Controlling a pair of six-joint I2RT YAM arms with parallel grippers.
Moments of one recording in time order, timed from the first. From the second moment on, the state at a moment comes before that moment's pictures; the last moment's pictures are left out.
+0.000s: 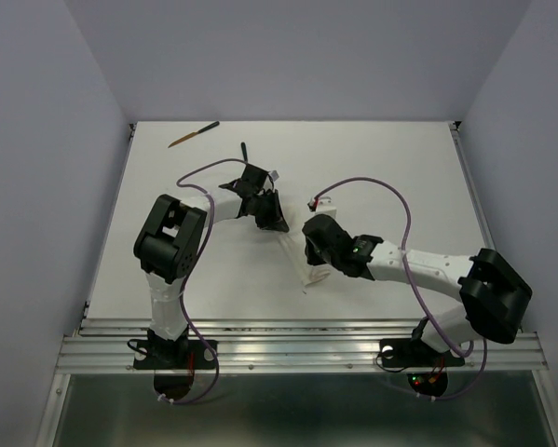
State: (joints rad) left arm -0.48 1.96 1.21 -0.24 0.42 -0.62; right arm 0.93 1.43 0.87 -0.22 0.39 0.60
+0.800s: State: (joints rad) left arm -0.48 1.86 1.22 -0.30 0.42 -0.61; right arm 0.93 1.62 0.85 -0.15 0.19 0.60
